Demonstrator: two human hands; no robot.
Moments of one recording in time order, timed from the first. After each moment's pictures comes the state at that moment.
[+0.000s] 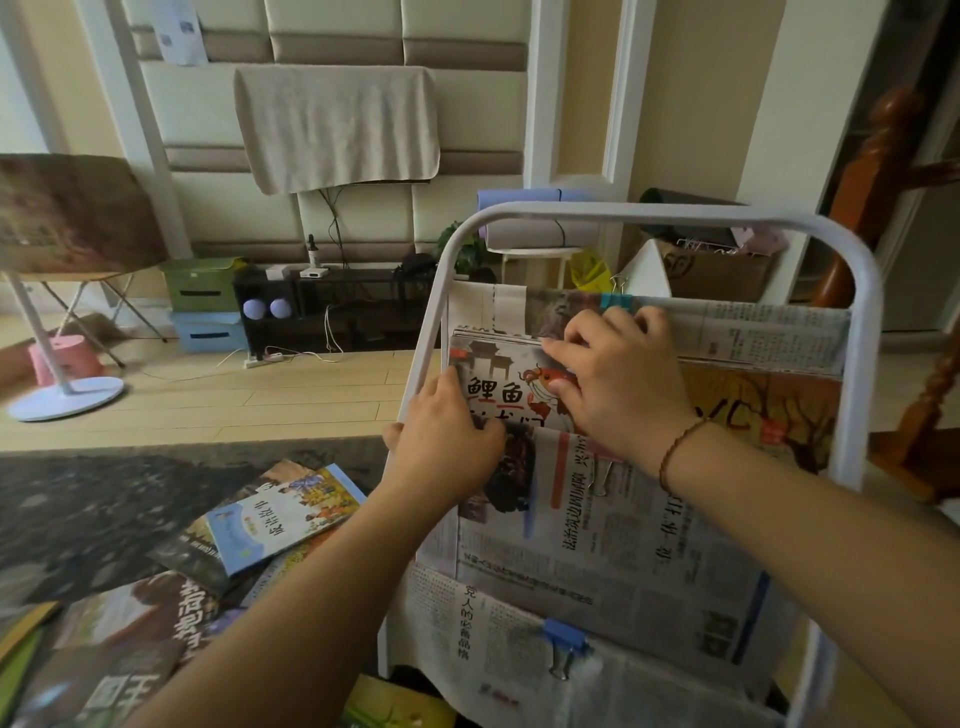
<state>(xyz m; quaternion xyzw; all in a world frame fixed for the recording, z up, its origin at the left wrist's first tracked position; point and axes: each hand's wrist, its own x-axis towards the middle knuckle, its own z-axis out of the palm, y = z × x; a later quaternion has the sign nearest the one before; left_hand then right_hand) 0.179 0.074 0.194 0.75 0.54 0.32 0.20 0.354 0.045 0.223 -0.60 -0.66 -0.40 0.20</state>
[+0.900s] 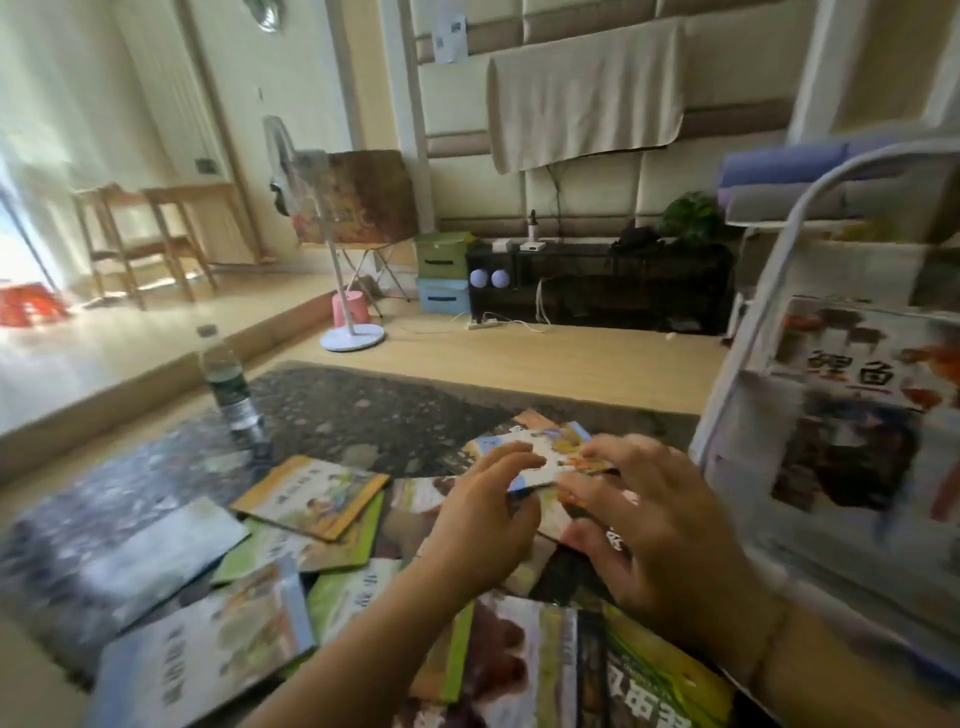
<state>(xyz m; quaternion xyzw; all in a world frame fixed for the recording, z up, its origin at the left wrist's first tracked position) -0.068 0.019 0.099 0.74 0.56 0.35 0.13 0.127 0.003 0.118 -0.36 -0.85 -0.18 0.34</state>
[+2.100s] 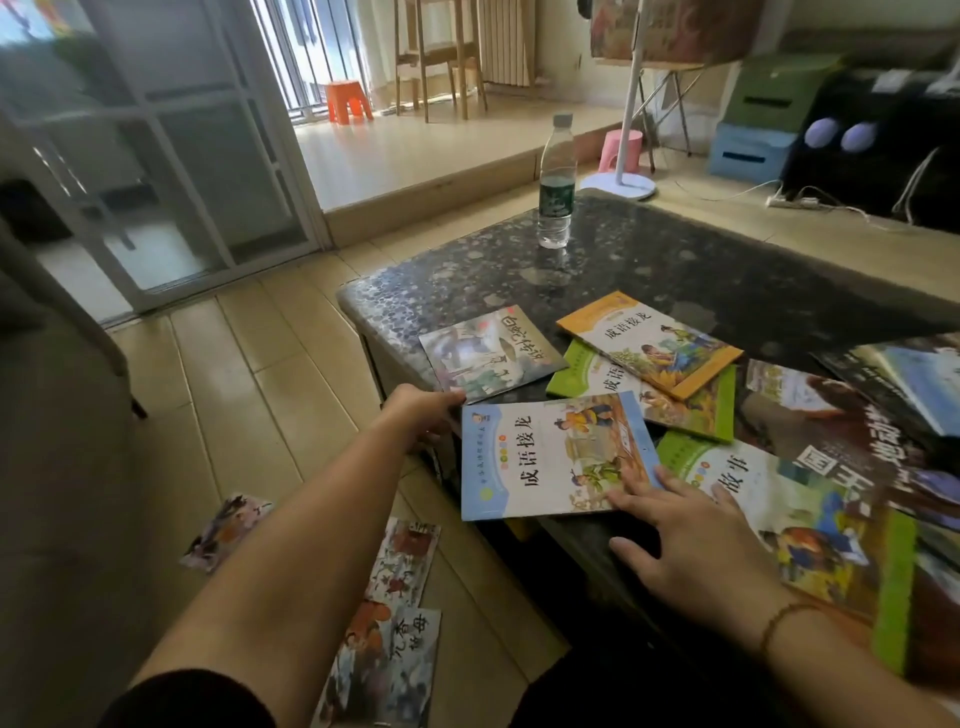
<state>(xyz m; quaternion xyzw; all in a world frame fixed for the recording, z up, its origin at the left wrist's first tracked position) -0.486 -0.080 -0.045 0.12 0.86 0.37 0.33 -0.169 -0.035 -0.010 -0.36 -0.92 0.13 -0.08</state>
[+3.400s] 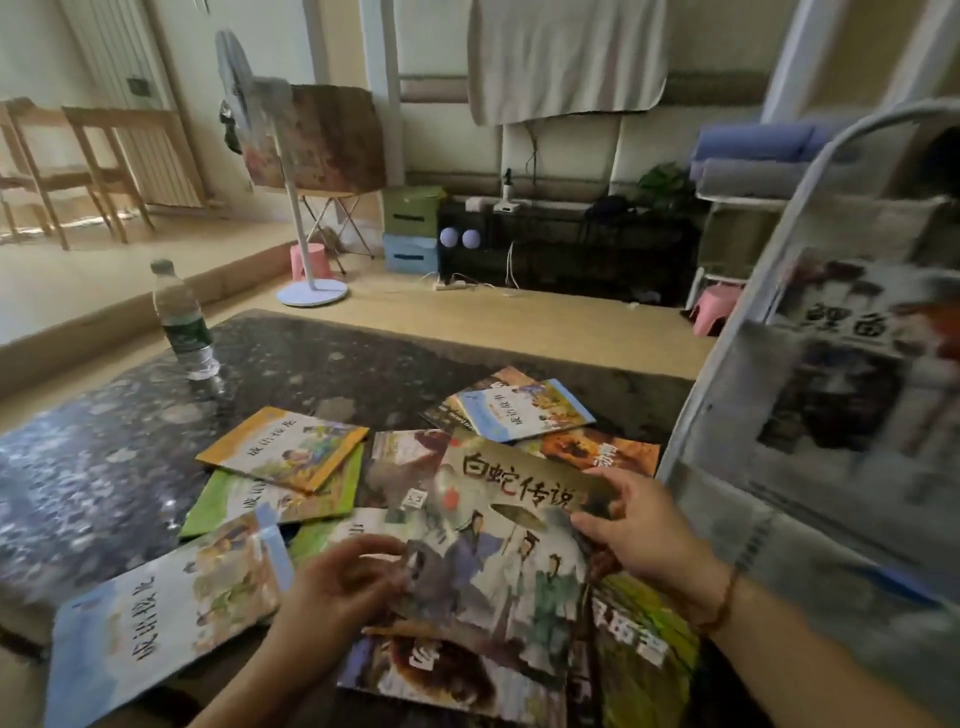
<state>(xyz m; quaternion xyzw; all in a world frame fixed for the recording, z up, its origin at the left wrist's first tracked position) -0.166 -0.070 0.031 0.47 0.59 0.46 0.47 0.111 0.001 0.080 -0.57 -0.63 0.41 0.33</state>
